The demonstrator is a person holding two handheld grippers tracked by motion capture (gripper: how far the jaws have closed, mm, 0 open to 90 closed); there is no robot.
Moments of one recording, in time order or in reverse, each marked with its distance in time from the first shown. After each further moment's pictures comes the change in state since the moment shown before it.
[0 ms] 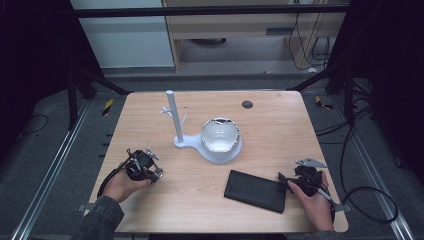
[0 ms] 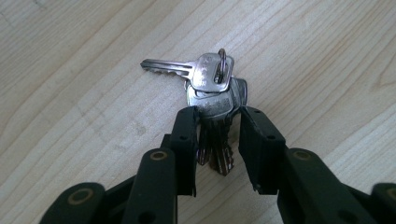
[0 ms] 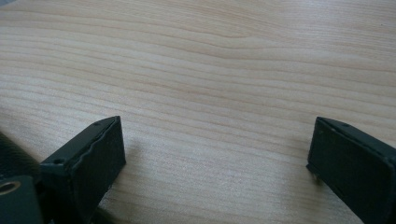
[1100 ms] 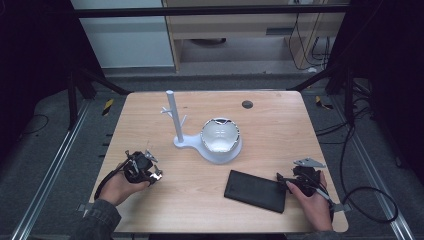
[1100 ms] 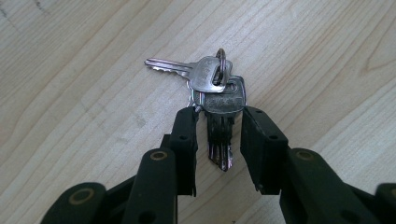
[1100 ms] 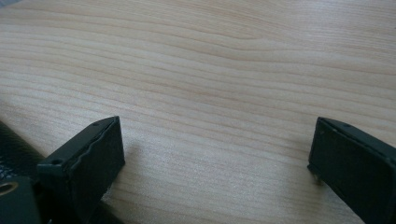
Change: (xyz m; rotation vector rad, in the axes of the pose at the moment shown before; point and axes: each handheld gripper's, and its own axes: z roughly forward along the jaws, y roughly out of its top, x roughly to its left) left arm -0.004 -0.005 -0.007 -0.010 0.008 0.040; right arm 0.004 0.001 0.001 0.002 0.016 -0.008
